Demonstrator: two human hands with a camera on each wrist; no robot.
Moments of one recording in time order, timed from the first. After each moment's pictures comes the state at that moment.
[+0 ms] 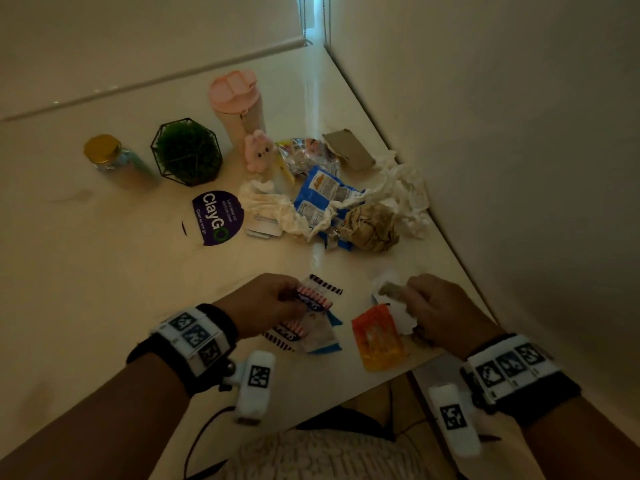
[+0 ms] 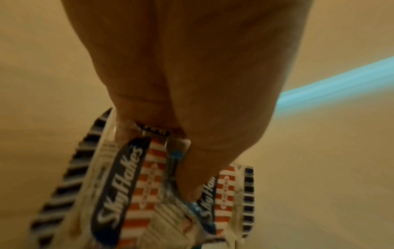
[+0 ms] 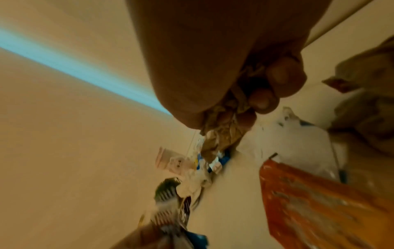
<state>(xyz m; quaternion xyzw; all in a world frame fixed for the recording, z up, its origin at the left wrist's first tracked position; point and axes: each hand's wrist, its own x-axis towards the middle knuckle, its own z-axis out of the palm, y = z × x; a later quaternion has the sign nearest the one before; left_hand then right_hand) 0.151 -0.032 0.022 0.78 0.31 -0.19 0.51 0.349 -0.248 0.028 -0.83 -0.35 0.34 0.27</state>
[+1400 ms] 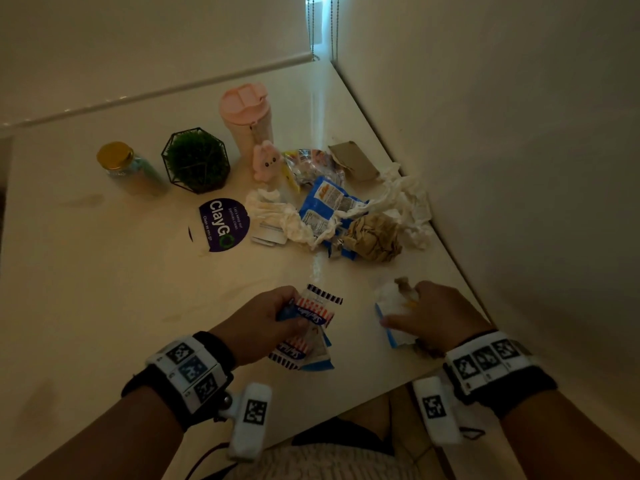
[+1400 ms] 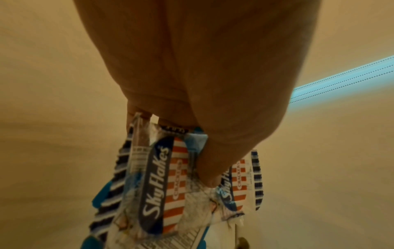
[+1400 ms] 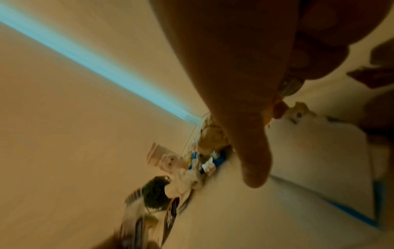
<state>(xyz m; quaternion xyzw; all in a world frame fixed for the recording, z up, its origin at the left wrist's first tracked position) 0.127 -0.044 0.018 0.74 0.30 -0.11 0.59 0.356 -0.226 0.019 -0.90 -0.28 0.34 0.01</state>
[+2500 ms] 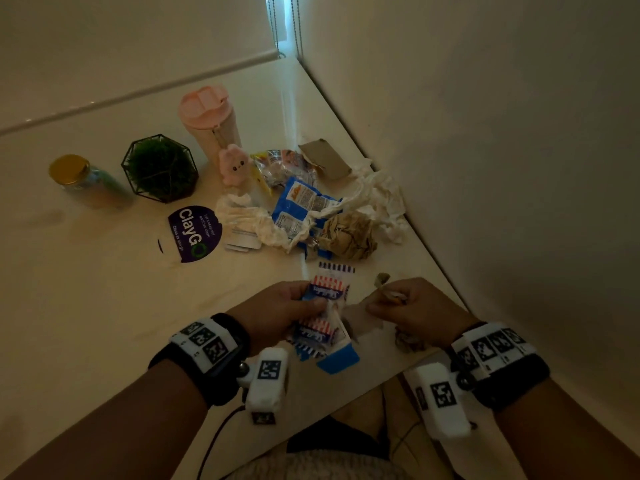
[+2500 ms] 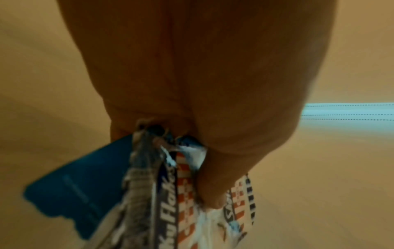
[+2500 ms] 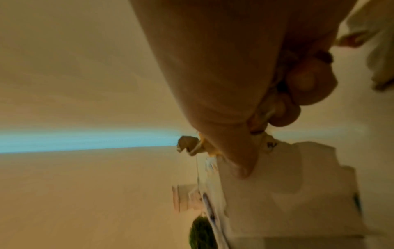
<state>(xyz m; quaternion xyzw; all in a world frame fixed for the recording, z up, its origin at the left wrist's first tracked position) 0.189 -0.059 0.006 0.49 0.30 -0.16 0.81 0.357 -0.241 0.035 -0.76 -0.31 0.46 0.35</state>
